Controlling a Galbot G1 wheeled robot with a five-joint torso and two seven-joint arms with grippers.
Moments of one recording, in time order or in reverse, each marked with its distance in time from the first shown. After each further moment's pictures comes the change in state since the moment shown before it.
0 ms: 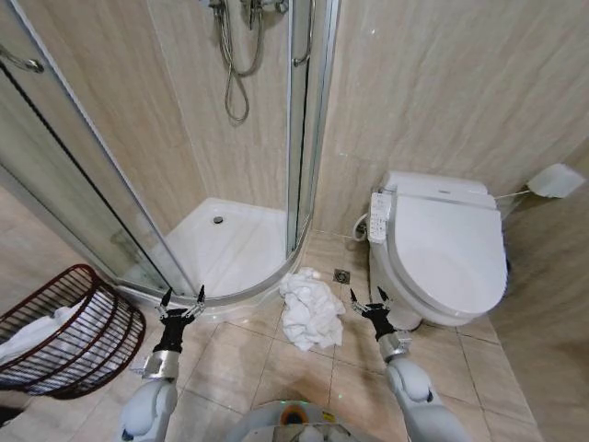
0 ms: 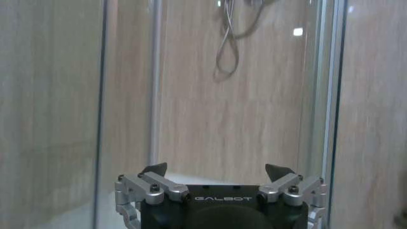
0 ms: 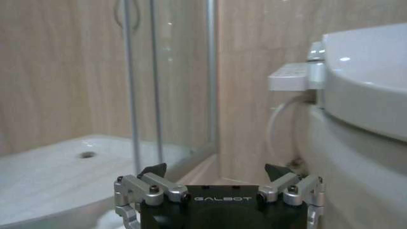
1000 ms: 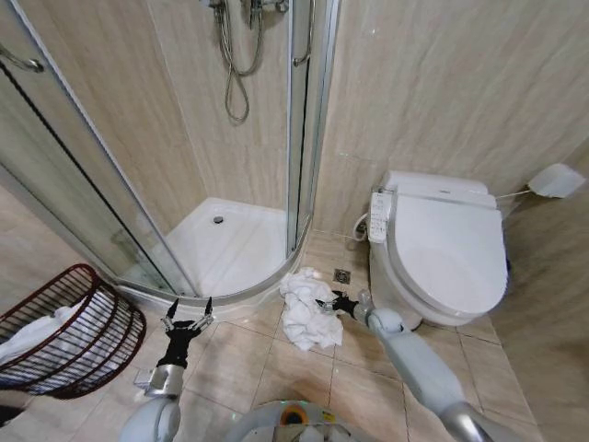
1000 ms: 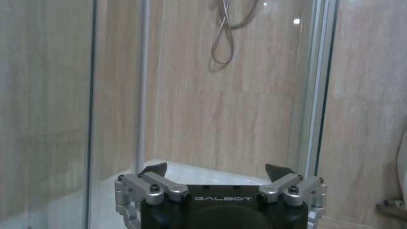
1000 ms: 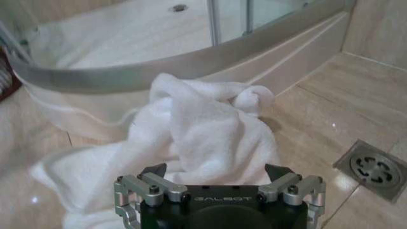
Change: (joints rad) left arm 0.059 -0.058 0.021 -0.084 0.031 0.048 -0.003; right arm 0.636 -0.142 -0.386 -0.655 -0.006 -0.424 -0.437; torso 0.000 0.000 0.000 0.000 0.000
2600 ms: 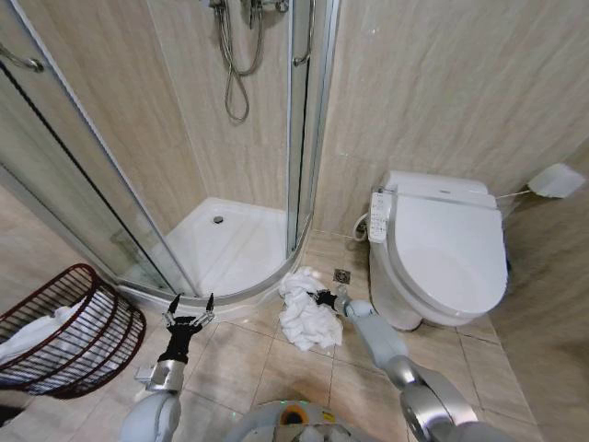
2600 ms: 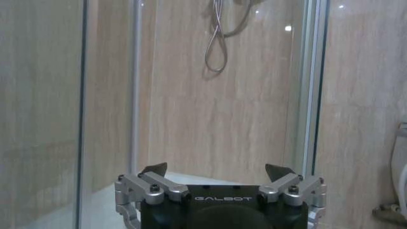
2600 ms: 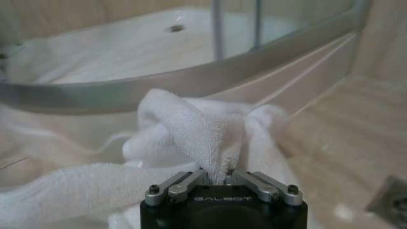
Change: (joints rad) left arm -0.021 0.022 0.007 -0.010 0.001 -0.005 0.003; right arm 0.166 0.248 0.130 -0.393 -0.204 0.275 0.025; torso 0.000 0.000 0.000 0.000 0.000
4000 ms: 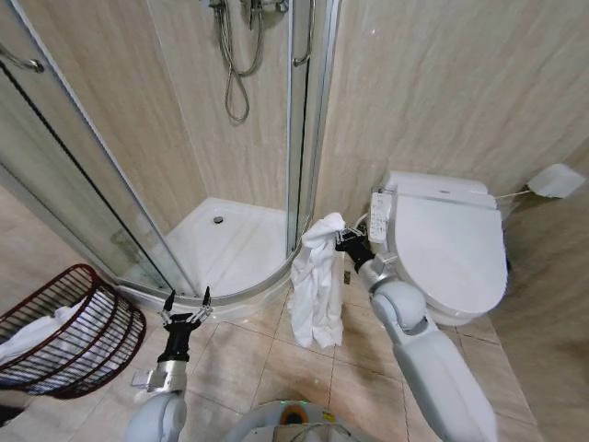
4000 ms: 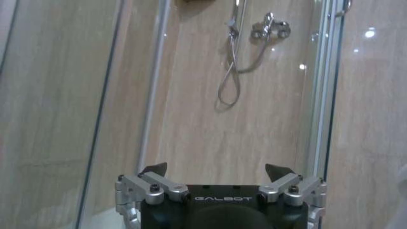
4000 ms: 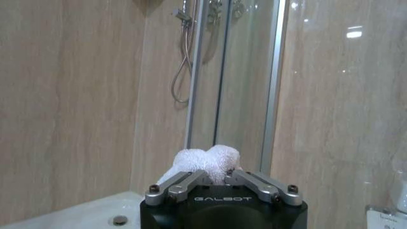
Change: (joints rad) left arm 0.013 -0.081 -0.010 -0.059 -0.065 -0.078 0.000; right arm -0.445 -0.198 0.105 1.498 0.198 -0.415 0.533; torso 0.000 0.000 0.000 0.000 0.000
